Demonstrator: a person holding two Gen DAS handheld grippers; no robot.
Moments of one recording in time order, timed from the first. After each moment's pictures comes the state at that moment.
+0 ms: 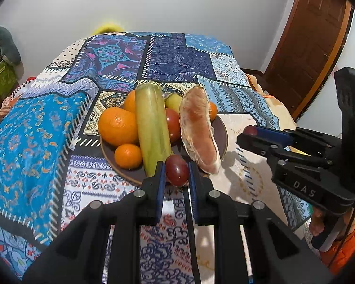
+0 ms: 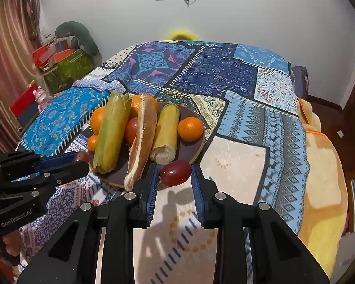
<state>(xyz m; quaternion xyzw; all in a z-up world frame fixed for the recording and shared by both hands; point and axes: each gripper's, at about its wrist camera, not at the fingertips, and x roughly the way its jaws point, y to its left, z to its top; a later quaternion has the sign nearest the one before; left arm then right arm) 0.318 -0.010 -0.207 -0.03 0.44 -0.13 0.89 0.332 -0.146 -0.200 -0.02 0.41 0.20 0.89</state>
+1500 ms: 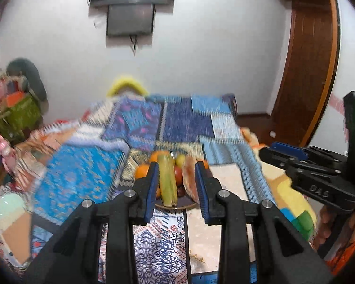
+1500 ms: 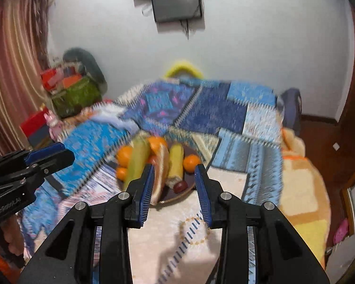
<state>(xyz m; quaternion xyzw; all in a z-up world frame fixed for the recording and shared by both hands) 0.215 0.001 -0.074 -0.02 0.28 -0.08 0.96 0.258 -0.171 -0.090 0.01 0.30 0.20 0.93</state>
